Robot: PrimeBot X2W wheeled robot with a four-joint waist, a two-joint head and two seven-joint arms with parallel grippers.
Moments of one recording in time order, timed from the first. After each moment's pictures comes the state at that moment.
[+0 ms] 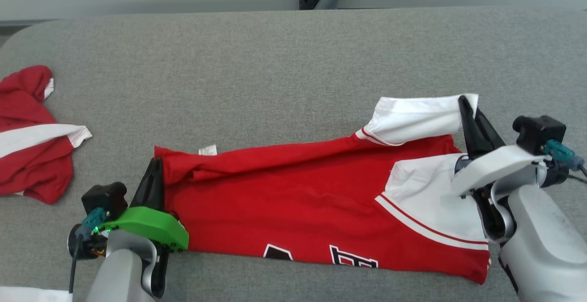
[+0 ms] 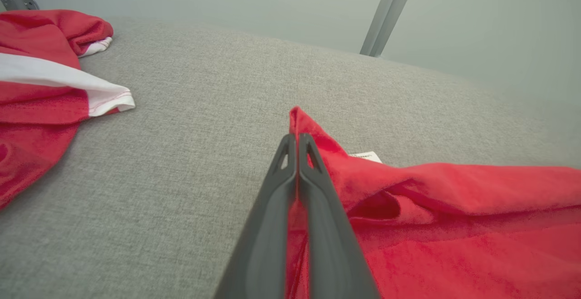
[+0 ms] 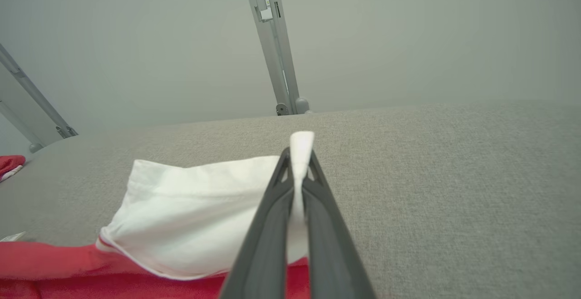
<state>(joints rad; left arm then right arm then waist) -0.35 0.08 -0.07 0.64 -0.34 -0.13 -0.26 -0.46 -0.24 0.19 0.53 0.46 0.13 -0.26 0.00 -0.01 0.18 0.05</state>
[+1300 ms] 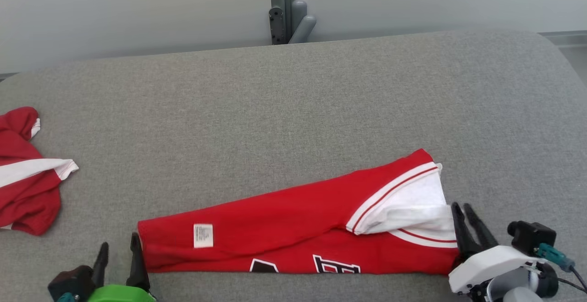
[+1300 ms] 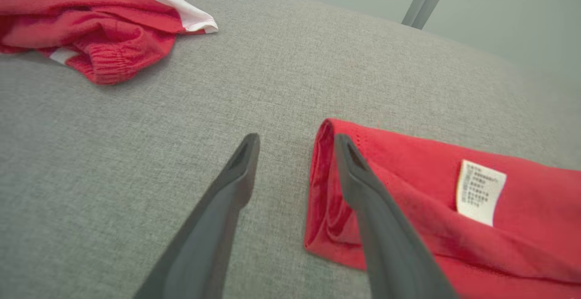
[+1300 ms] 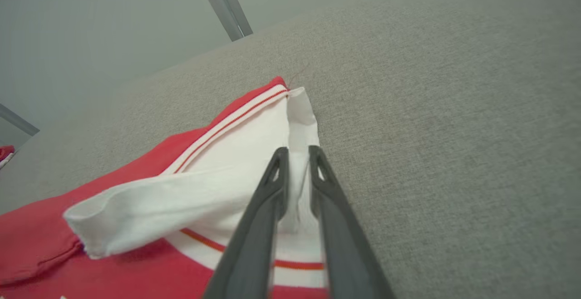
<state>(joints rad) -0.05 0.05 0.11 0.54 -0.31 -0.13 -0.26 -0.09 -0.13 0.11 0.47 0.50 0.13 -0.26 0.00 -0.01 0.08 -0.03</state>
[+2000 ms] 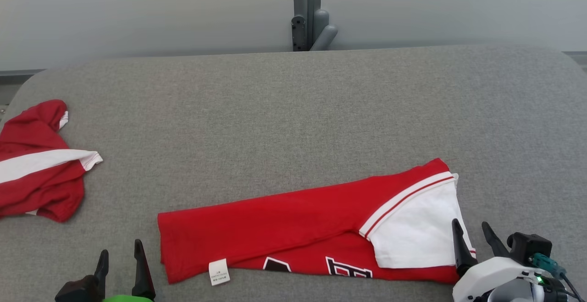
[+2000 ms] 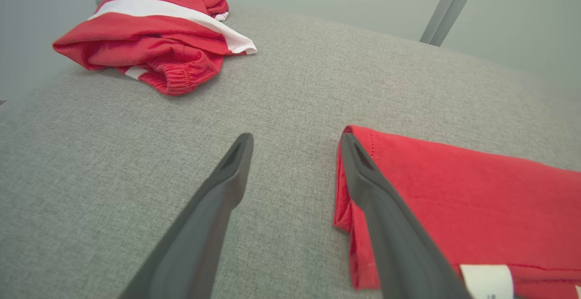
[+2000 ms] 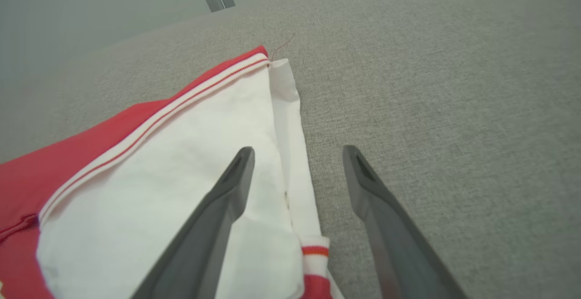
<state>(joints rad) 0.03 0.05 0.09 0.41 -0.28 -0.03 -0.26 -0.08 -0.09 -0.02 0.55 0.31 0.13 -0.26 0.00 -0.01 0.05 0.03</state>
